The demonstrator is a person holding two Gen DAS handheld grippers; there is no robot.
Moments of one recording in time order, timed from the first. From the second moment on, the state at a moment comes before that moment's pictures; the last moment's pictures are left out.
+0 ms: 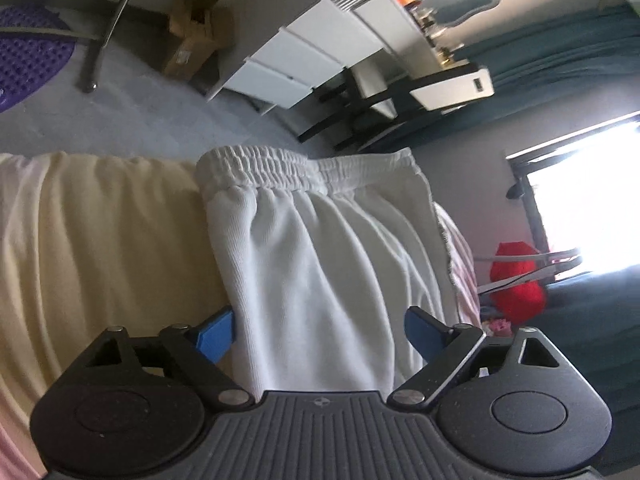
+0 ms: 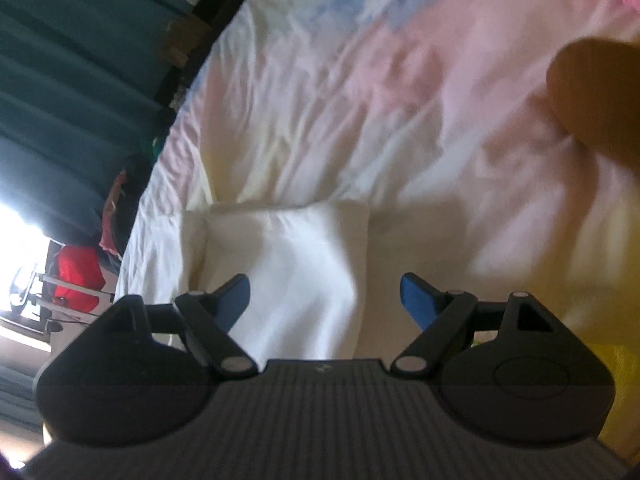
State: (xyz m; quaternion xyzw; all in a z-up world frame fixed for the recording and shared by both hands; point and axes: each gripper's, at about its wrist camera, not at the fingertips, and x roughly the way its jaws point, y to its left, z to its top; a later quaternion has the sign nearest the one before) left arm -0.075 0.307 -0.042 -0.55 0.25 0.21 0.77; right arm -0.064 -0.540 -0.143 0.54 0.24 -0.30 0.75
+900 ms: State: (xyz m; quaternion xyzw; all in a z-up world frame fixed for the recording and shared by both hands) left arm -0.047 0.319 -0.070 -0.56 0.27 0.20 0.76; right arm -0.044 -0.543 -0.158 0.57 0.22 -0.28 0.74
